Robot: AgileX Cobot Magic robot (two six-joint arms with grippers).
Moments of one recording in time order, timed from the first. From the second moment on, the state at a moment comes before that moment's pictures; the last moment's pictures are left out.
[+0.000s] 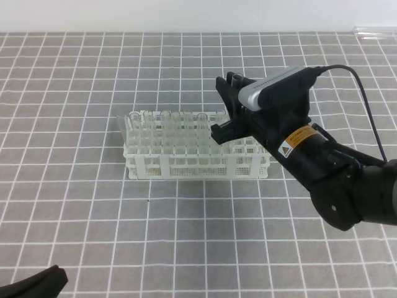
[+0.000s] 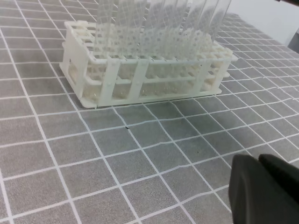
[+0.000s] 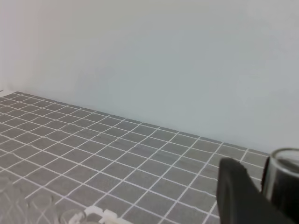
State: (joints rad) left arm -0.82 0.19 0.01 0.90 0.18 -1.19; right arm 0.62 1.78 -0.88 -0.01 -0.86 0.05
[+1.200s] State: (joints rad) left arm -0.82 0.19 0.01 0.90 0.18 -1.19; right arm 0.62 1.80 -0.90 -0.01 -0.89 0.05
